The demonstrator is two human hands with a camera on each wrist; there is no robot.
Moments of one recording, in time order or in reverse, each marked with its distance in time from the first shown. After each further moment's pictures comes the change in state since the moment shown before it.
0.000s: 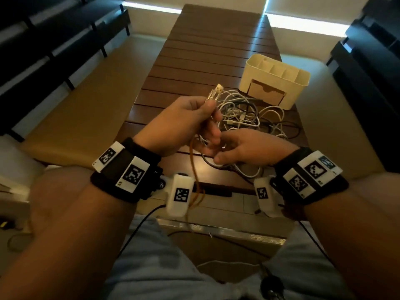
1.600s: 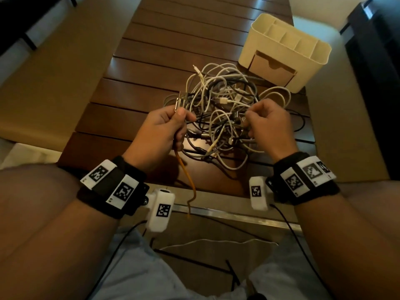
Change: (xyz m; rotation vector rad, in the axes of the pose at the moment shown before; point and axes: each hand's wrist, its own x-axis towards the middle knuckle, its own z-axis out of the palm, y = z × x) left_hand 0.054 -0.107 -0.010 -0.156 0.256 0.010; right_hand 0.061 0.105 -0.005 0.376 0.860 0.219
